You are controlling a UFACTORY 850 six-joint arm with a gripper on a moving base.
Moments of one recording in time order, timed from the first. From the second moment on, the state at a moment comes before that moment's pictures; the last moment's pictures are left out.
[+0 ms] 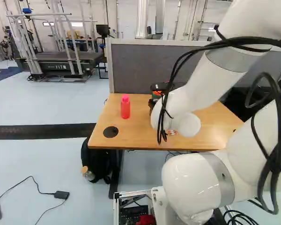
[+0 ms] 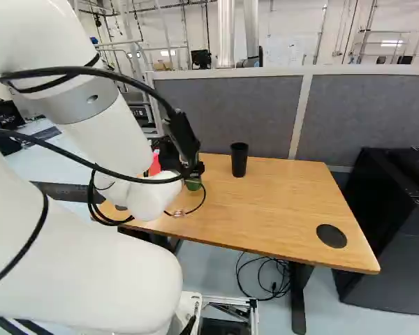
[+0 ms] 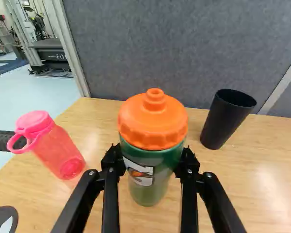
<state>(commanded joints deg) 0.0 15.8 -5.3 0.0 49.9 0.0</state>
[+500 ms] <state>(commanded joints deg) 0.0 16.0 -5.0 0.0 50.0 0.0</state>
